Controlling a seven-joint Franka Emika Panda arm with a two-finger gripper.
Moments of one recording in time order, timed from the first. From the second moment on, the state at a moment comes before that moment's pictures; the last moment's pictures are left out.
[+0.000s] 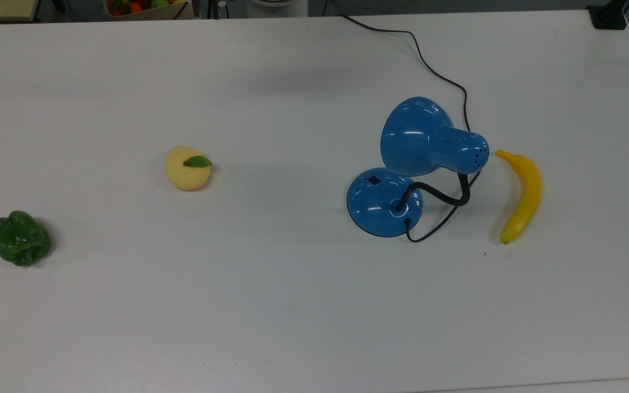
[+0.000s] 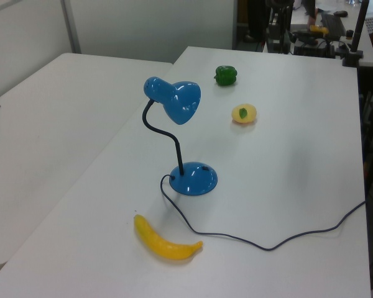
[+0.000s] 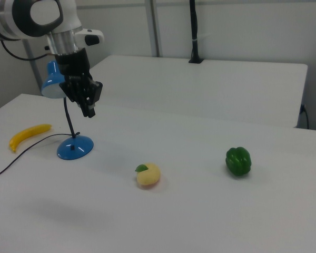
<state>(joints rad) 0.06 0.02 -0.04 -1.59 -0.10 1.56 0.01</state>
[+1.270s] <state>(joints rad) 0.11 0.11 0.10 -1.86 -0.10 2.01 0.01</state>
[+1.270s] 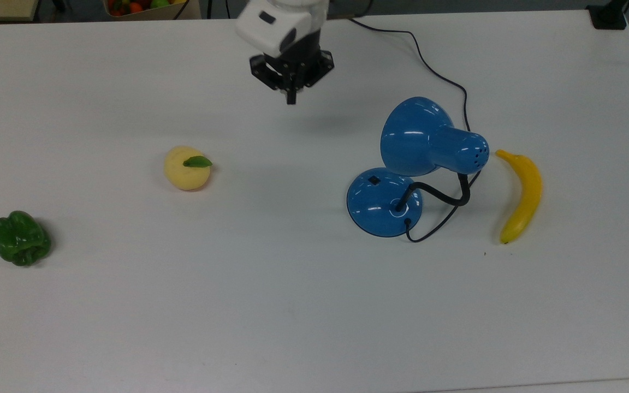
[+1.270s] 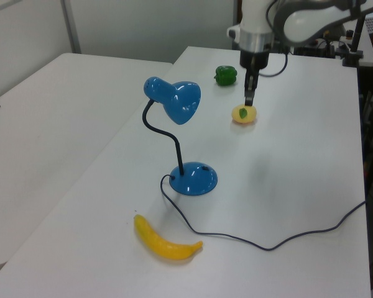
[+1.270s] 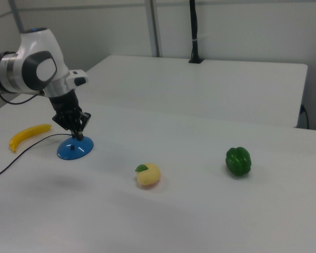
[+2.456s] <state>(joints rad) 0.26 0.37 0.10 -1.86 -0.10 2.50 0.01</state>
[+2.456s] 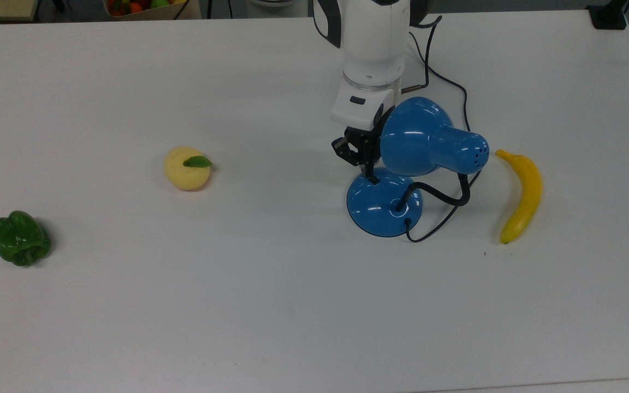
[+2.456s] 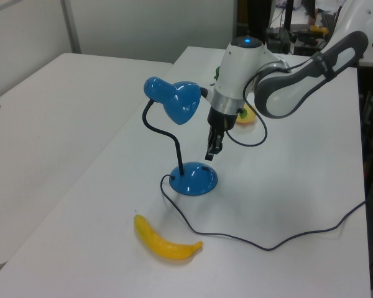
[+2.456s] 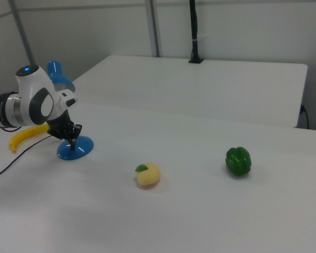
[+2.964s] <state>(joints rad) 0.28 0.39 0.11 -1.85 -0.10 2.54 0.01</state>
